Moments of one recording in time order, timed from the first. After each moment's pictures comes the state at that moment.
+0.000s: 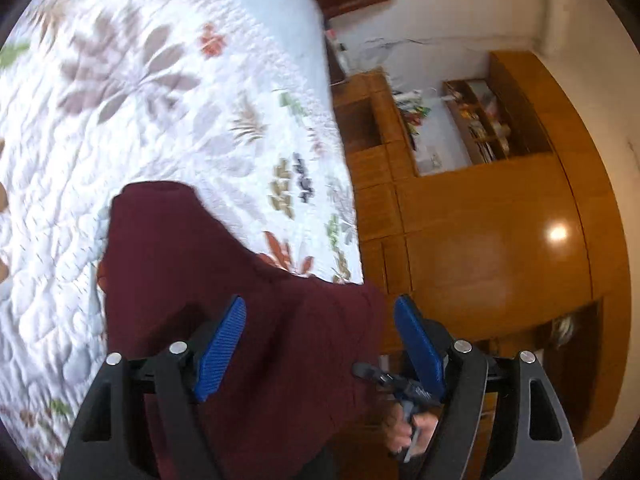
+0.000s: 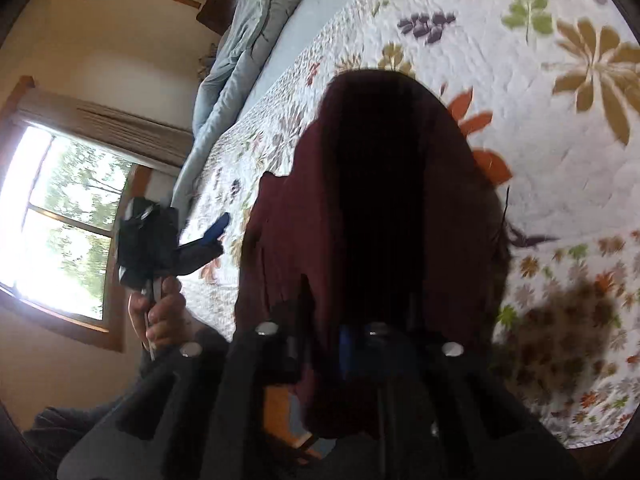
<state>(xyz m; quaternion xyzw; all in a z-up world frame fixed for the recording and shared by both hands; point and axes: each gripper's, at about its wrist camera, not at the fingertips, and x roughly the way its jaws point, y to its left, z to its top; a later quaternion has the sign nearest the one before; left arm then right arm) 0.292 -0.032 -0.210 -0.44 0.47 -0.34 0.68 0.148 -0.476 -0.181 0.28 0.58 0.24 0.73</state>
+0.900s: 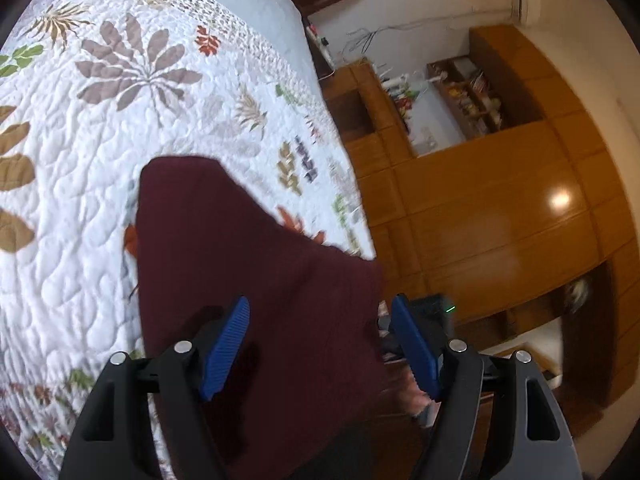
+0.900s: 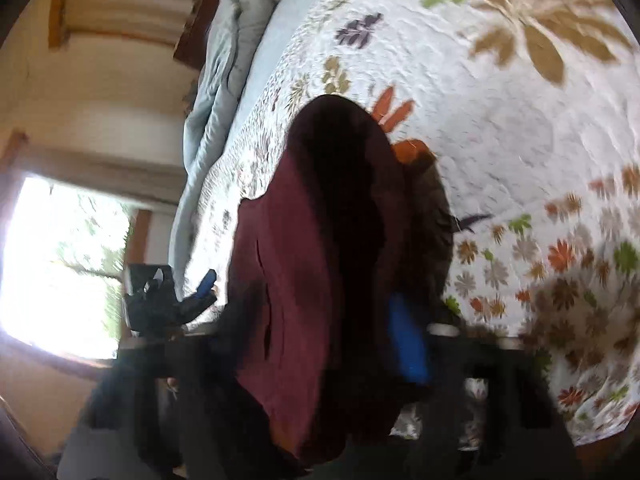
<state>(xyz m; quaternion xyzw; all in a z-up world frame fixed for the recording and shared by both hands) 0.243 -0.030 -0.211 -0.37 0.46 -0.37 0.72 0.147 -0.514 -0.210 0.35 0.57 0.20 0.72</state>
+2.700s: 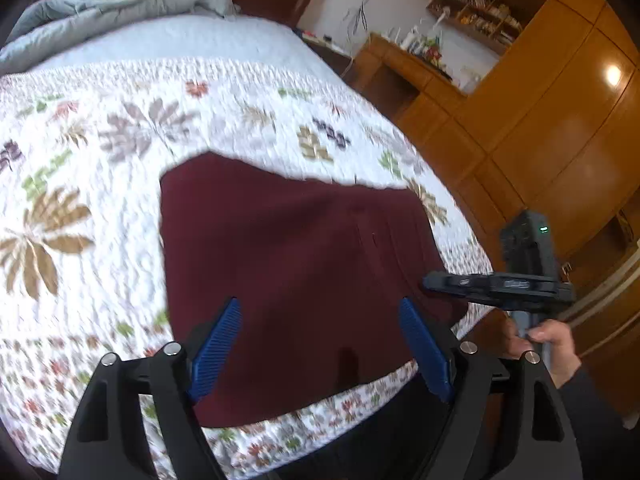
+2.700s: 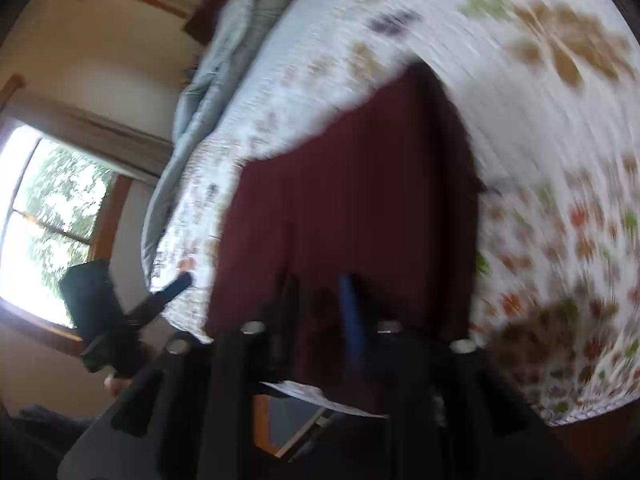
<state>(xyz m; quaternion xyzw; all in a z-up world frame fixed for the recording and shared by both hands) 0.149 -0.094 -0.168 -0.13 0.46 -0.27 0.84 0.121 -0.479 -0.212 0.29 0.57 0.19 0.74</state>
